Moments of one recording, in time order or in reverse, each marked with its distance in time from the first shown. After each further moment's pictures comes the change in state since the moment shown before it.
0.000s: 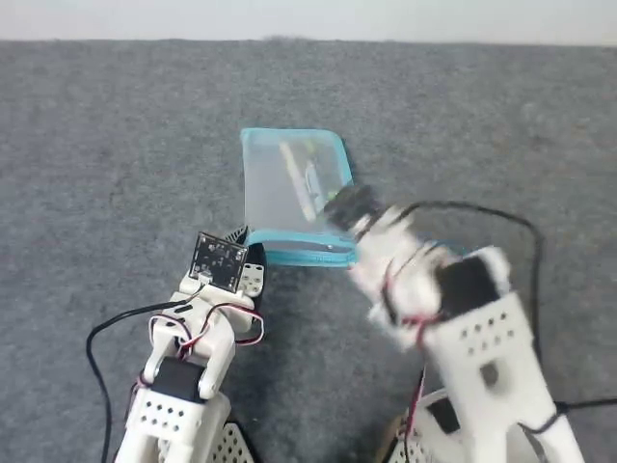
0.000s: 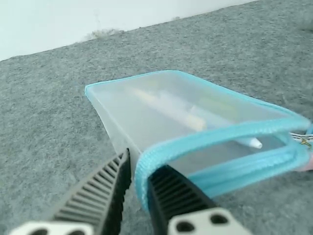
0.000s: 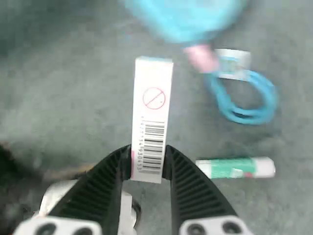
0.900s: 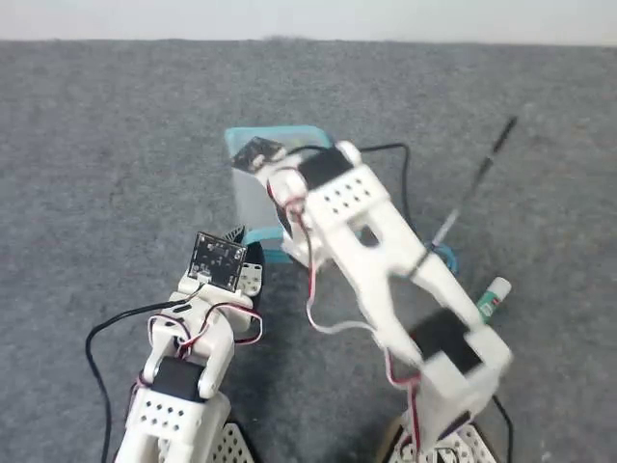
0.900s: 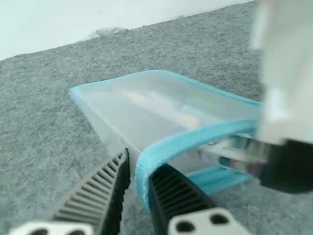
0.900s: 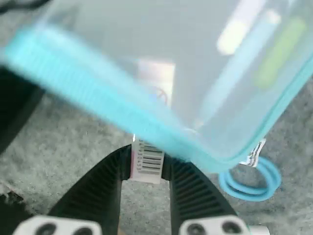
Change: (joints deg) left arm -0.2 0.0 0.0 0.0 0.0; right arm -6.9 59.5 -44.0 -3.5 -7.8
